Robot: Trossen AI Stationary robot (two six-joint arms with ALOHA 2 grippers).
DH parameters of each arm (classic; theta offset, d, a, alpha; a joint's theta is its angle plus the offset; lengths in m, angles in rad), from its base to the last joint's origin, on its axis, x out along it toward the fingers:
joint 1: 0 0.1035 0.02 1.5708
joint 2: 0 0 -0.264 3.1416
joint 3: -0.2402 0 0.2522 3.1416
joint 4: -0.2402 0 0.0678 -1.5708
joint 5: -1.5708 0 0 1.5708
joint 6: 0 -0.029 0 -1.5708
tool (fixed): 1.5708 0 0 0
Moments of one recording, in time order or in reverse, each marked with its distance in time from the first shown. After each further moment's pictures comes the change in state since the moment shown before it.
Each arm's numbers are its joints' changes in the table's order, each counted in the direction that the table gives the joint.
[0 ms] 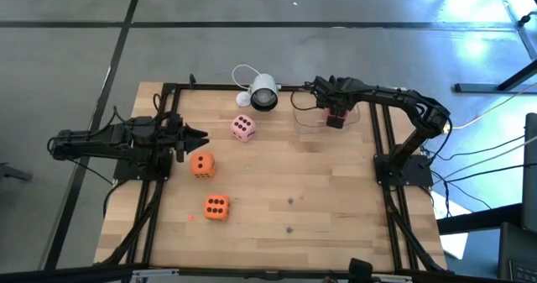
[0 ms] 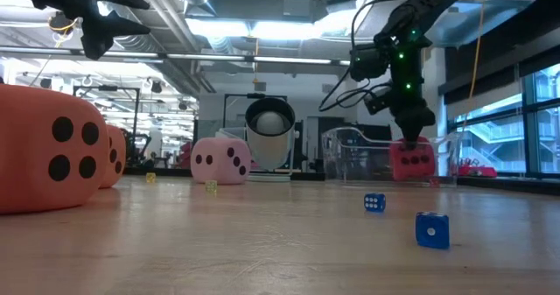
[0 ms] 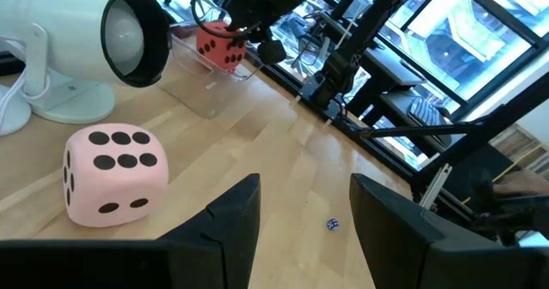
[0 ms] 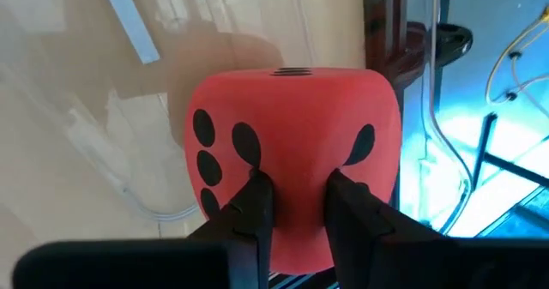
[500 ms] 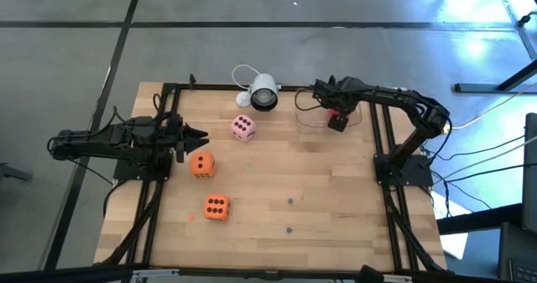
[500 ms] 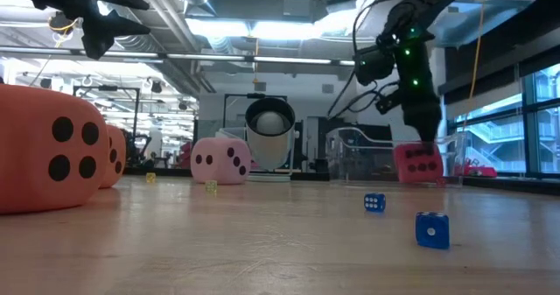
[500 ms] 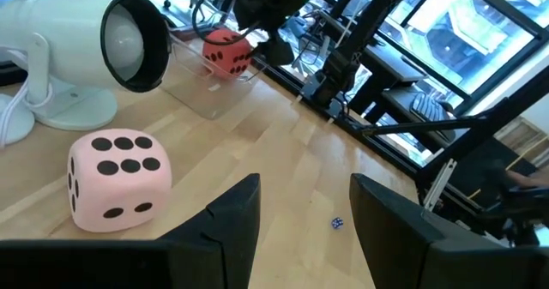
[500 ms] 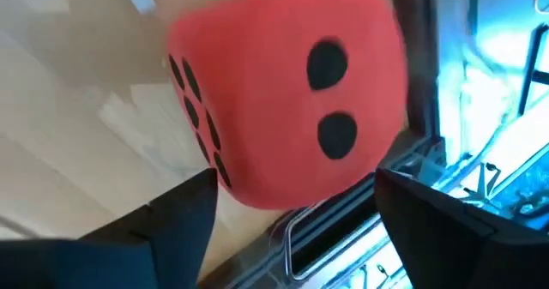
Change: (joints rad) left arm 0.000 0.000 0.000 0.000 0.000 -0.034; right arm 0.018 0.000 -0.025 -0.184 0.008 -0.258
